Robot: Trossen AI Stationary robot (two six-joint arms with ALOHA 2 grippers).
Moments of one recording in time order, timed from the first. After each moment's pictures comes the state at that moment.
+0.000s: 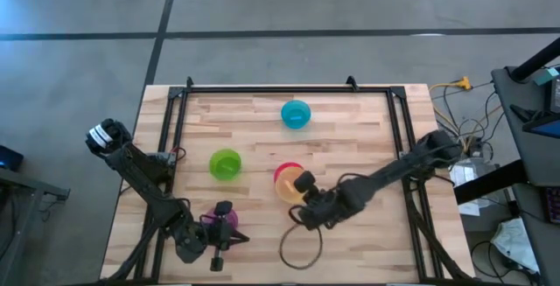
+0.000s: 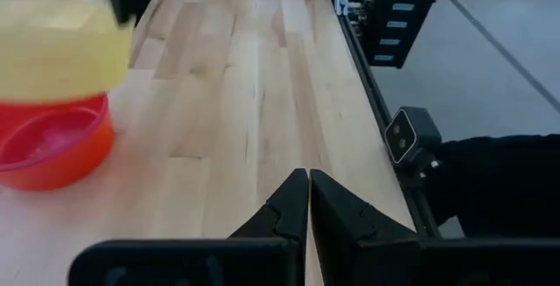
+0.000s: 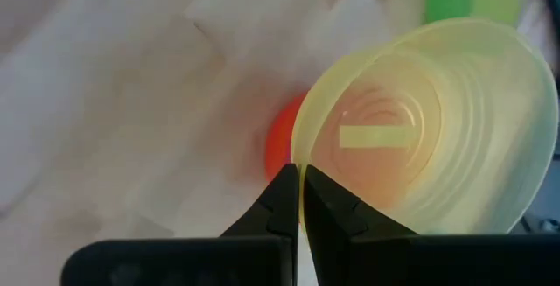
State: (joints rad) left arm -0.86 1.47 0.83 0.07 -0.65 -0.54; right arm 0.46 1.83 1.43 -0.81 0.41 -0.38
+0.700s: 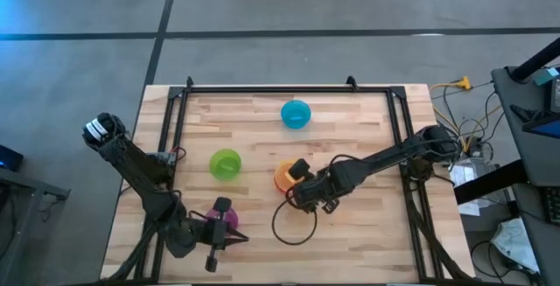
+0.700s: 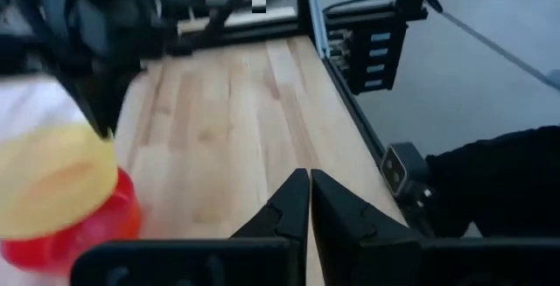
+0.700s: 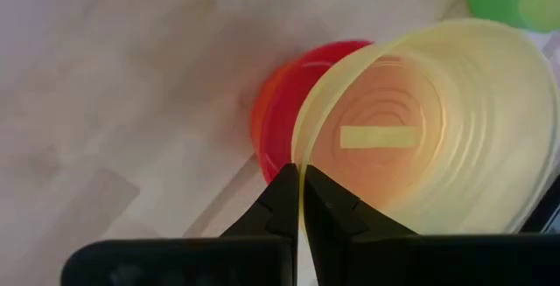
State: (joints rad) left arm -0.86 1.37 0.88 0.06 -0.65 -0.27; right arm 0.32 1.83 1.43 -0.86 0.27 -0.56
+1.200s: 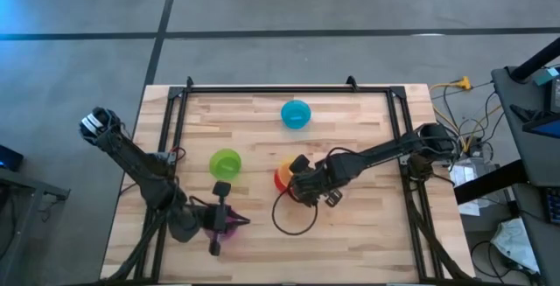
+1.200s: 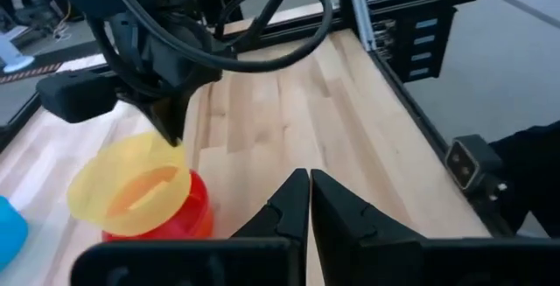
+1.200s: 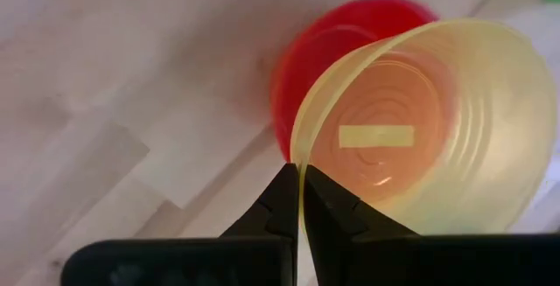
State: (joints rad) left arm -0.77 1.28 0.87 -0.06 -0.66 -0.18; right arm 0.25 1.83 1.43 -0.92 0.19 -0.64
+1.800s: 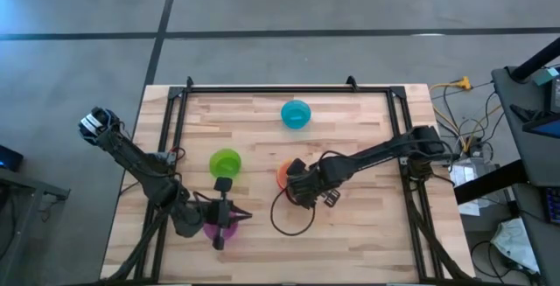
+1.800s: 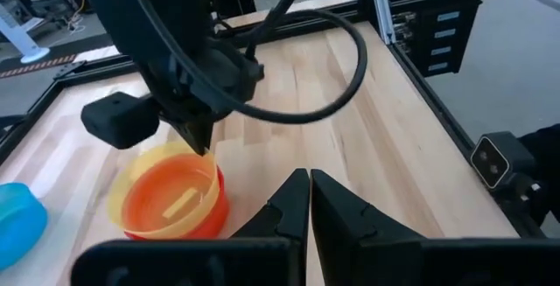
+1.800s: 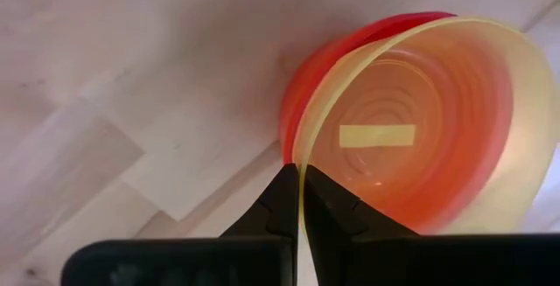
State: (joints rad) left arm -0.73 1.27 0.86 -0.07 -0.66 -0.18; right arm 0.23 1.91 1.43 -0.90 0.18 -0.71
